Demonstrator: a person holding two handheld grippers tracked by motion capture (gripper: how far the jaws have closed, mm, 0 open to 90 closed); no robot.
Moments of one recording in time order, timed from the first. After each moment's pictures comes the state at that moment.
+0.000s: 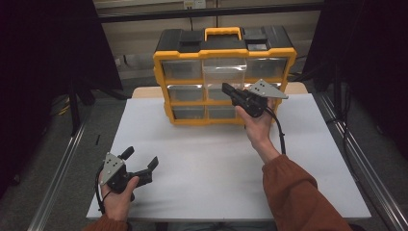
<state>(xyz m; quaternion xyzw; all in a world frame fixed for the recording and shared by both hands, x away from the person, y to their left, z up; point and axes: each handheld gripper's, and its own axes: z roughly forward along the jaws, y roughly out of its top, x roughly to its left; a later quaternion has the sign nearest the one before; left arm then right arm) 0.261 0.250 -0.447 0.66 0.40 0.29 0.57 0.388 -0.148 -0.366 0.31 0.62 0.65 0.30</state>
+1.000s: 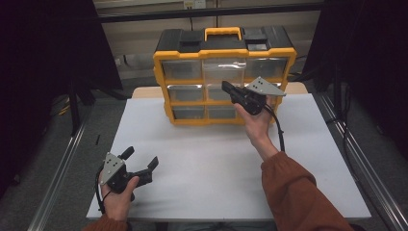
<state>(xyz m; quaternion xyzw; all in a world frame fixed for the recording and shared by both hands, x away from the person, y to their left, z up) 0.262 0.249 -0.448 0.65 0.40 0.29 0.58 0.397 -0.147 -0.365 0.32 0.63 0.64 0.31</state>
